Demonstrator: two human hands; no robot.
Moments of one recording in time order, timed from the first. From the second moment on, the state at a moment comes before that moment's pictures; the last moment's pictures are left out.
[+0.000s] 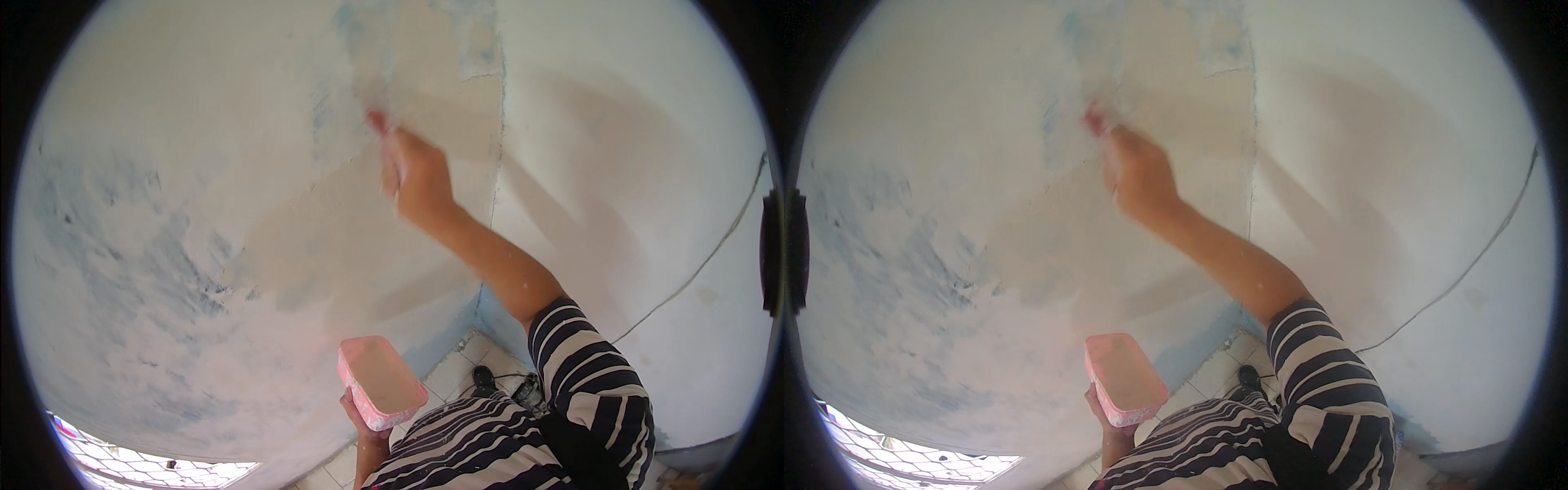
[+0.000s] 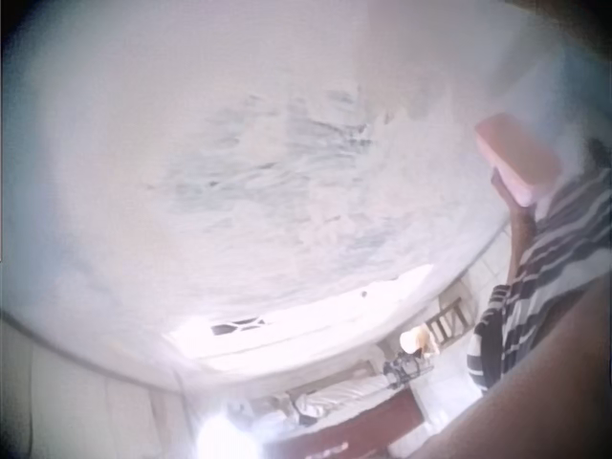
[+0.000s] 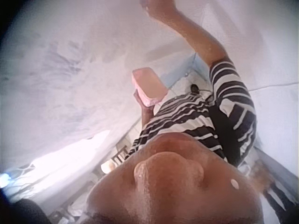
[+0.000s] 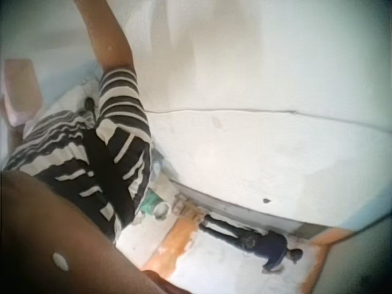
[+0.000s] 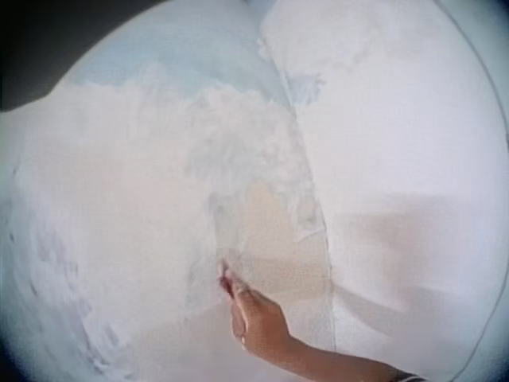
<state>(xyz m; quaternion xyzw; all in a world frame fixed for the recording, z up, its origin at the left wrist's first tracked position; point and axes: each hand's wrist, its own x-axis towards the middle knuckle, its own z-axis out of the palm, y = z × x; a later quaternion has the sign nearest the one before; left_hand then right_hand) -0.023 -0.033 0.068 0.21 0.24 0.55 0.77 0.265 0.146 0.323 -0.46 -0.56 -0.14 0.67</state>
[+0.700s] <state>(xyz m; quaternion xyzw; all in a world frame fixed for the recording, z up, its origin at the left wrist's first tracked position) -0.002 -0.047 0.079 0.15 0.29 0.62 0.72 0.266 0.141 0.346 -0.41 -0.53 0.05 0.74</state>
